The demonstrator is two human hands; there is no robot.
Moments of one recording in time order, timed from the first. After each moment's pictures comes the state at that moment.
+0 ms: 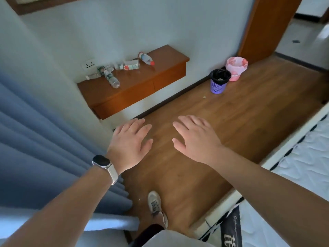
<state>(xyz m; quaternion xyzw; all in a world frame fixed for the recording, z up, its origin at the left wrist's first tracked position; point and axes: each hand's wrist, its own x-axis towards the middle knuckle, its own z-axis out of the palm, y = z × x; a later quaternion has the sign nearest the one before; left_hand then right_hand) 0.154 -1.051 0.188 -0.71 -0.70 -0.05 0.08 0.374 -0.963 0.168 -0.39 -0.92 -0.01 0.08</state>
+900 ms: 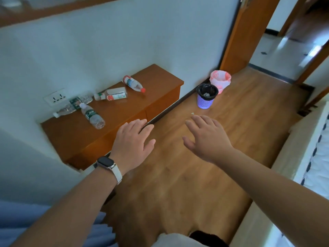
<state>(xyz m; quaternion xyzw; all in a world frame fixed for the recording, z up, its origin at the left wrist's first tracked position) -0.026 -0.751 0.173 -0.77 -0.63 -0.09 0.02 0.224 -0.707 0.185 -0.52 -0.85 -0.02 0.04</state>
